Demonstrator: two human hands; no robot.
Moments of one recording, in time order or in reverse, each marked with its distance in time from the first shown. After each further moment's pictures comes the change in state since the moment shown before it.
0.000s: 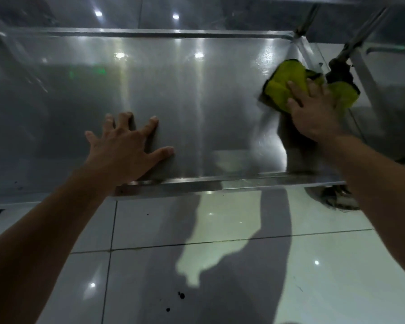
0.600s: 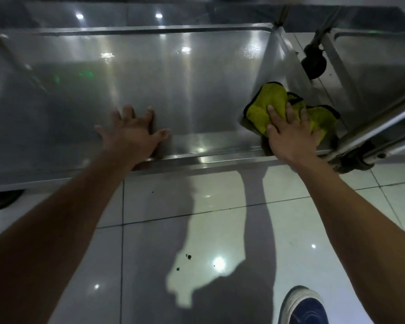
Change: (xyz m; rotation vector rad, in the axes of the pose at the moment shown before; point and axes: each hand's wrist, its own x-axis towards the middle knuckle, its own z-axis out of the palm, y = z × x) left_hand -0.024 0.014 -0.002 -0.071 0.006 -0.070; right_hand -0.148 -0.026 0.003 -0.022 -0.079 0.130
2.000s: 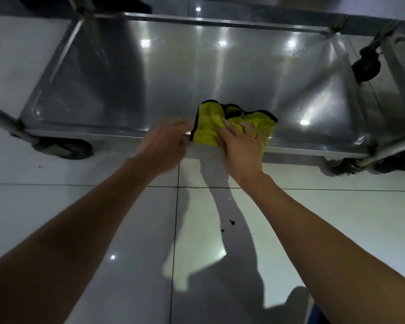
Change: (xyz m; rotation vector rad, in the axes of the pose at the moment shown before) left_hand -0.110 -0.097 -0.013 -0.312 0.088 0.335; right_hand -0.148 -0.212 0.045 0.075 0.230 -0.507
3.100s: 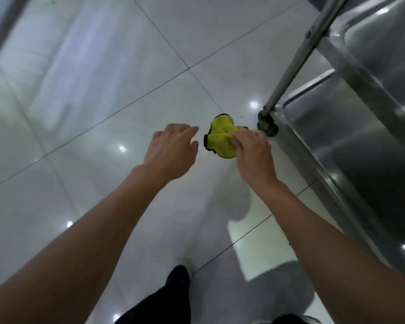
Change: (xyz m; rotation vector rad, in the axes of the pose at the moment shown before) left_hand -0.406 -0.046 -0.297 0.009 0.127 -1.033; right_hand -0.077 -0.417 -0.189 0.476 -0.506 -0.764
